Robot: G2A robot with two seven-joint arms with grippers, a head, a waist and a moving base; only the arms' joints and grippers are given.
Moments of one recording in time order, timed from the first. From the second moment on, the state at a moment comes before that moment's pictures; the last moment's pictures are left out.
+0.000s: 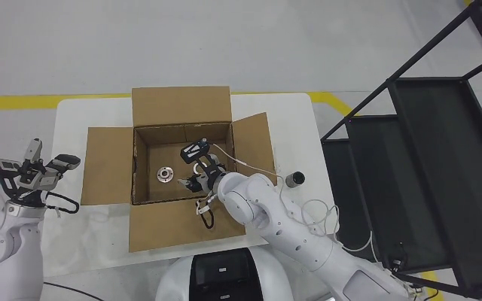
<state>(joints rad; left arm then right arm) 1.44 -1.07 -1.85 -1.31 -0.62 -0.42 -0.81 -1.10 -1.44 0.79 -1.64 -1.09 0.20 0.80</state>
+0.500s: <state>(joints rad) 1.44 -1.07 -1.85 -1.31 -0.62 -0.42 -0.81 -1.10 -1.44 0.79 -1.63 -1.09 0.20 0.79</state>
